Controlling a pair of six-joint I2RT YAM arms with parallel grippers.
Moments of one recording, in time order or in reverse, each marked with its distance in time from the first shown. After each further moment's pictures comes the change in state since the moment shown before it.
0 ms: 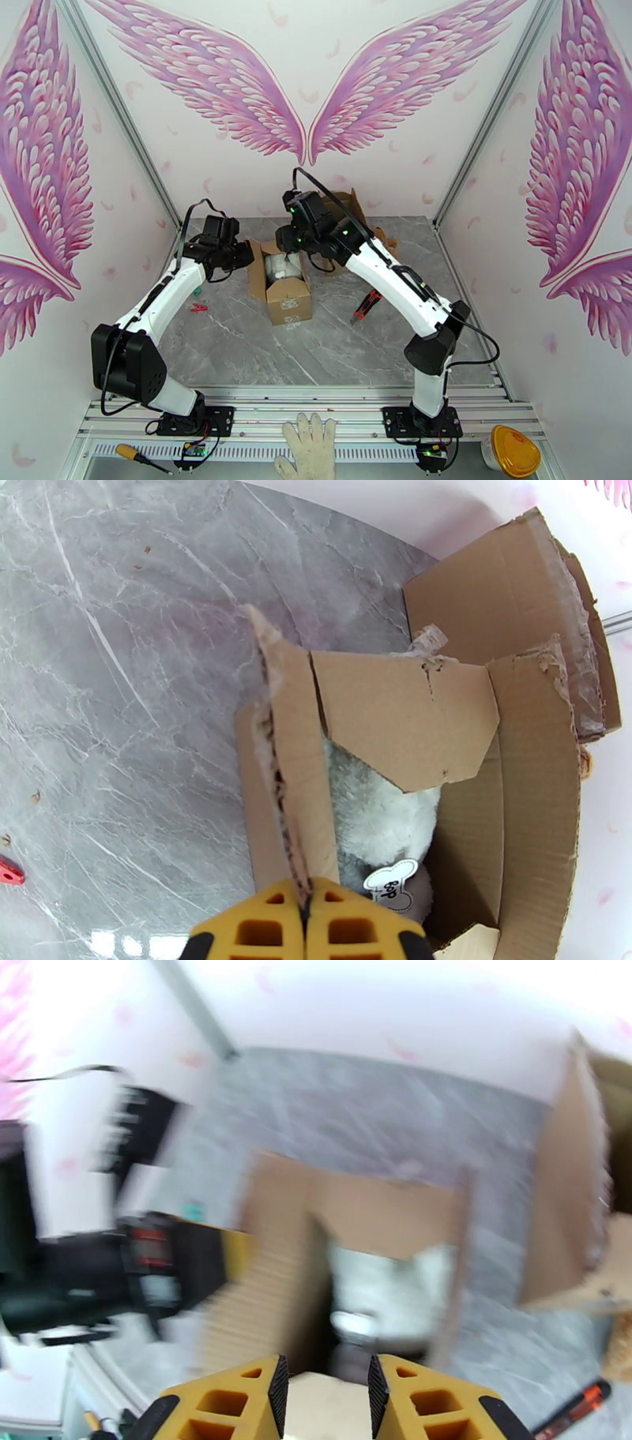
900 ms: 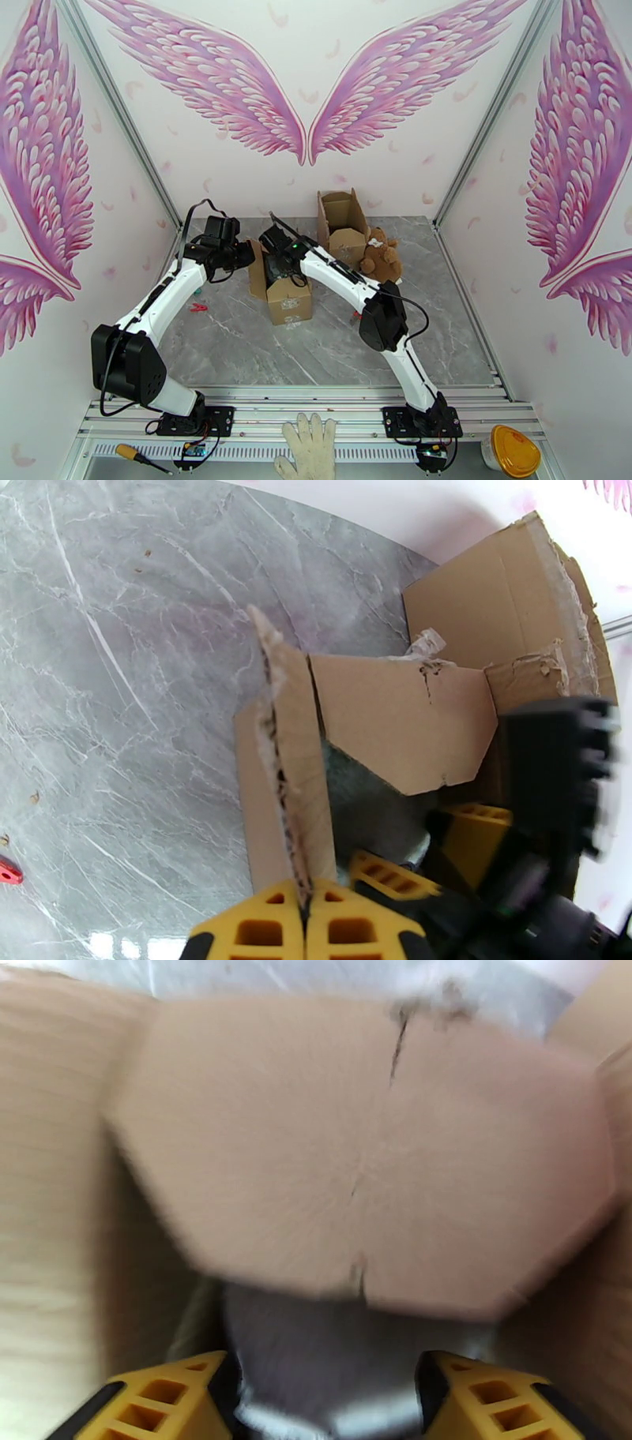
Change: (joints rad) left arm -0.011 -0.005 -0.007 0.011 -0.022 -0.009; right arm -0.034 0.384 -0.019 -0.059 0.122 0.023
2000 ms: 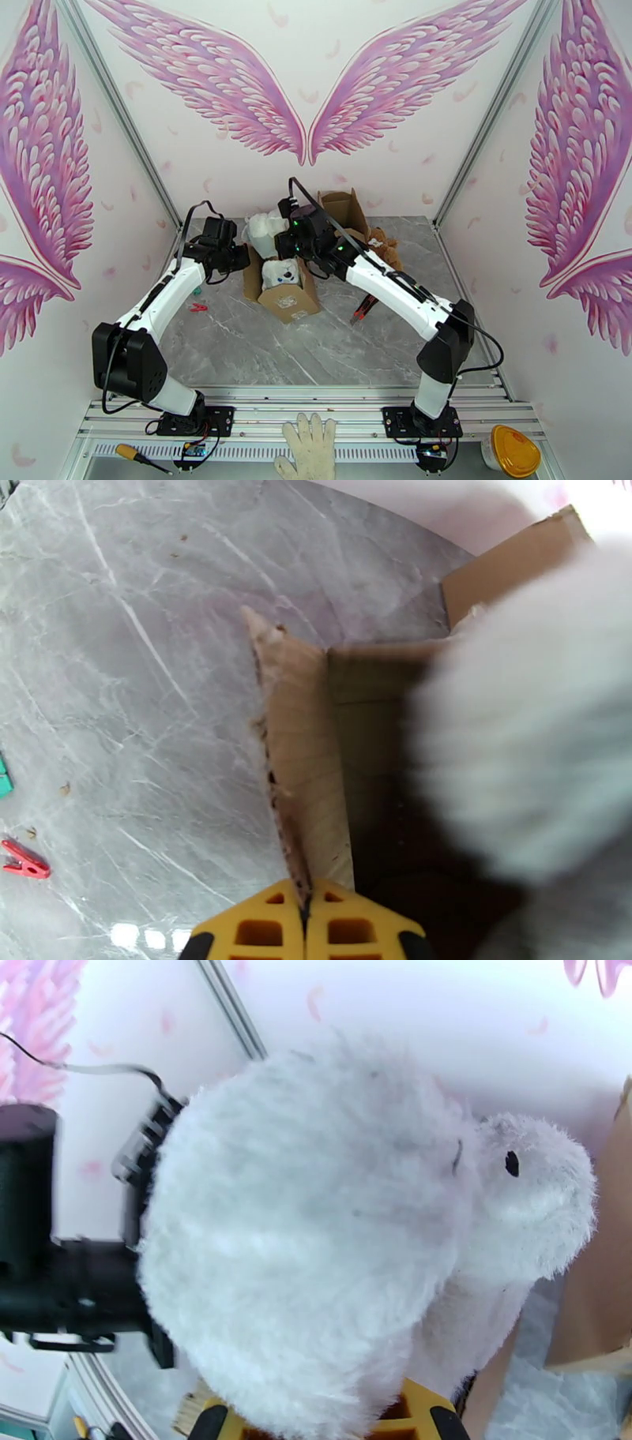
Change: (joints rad) left arm 0.029 0.012 0.000 -0.056 -0.051 0.058; right arm -0.013 -0.557 -0.433 0.525 -0.165 -0.089
